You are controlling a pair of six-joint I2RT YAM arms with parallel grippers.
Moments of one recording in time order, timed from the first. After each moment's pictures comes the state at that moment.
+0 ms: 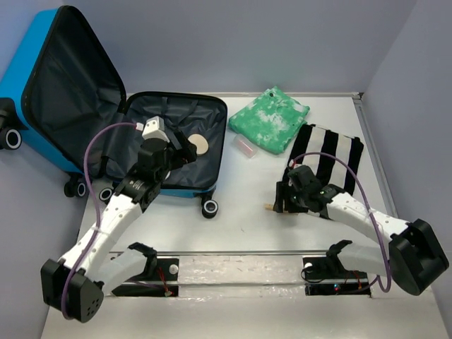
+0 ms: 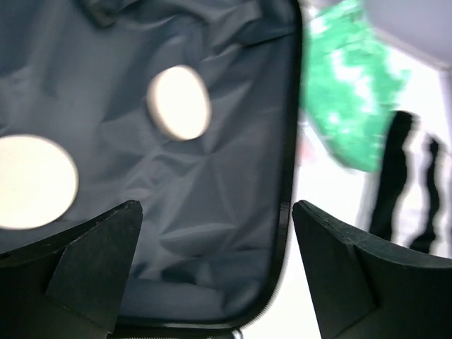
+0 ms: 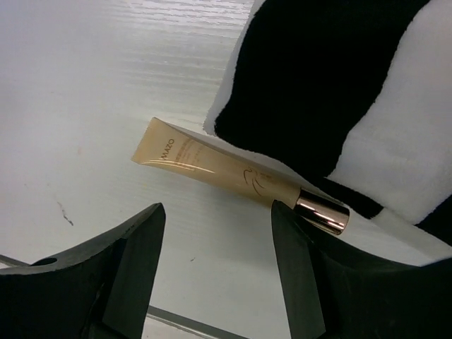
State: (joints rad) left arm -0.42 1.03 0.81 -0.22 -0.23 -0.59; right arm 0.56 1.14 0.59 -0.44 0.00 0.54
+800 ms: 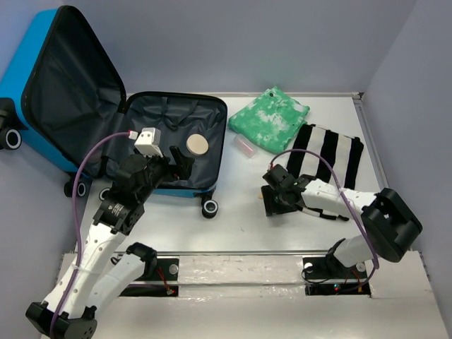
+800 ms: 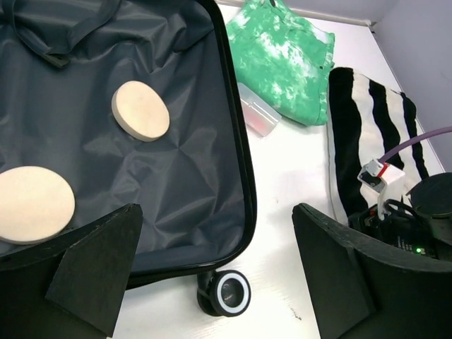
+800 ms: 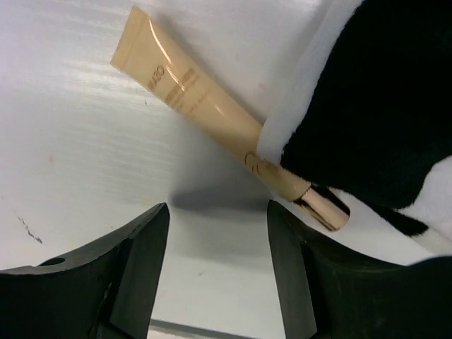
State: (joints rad) left arm -0.43 0.71 0.80 -0.34 -0.02 -0.39; right arm 0.73 1.44 0.76 -0.54 0.12 0.55
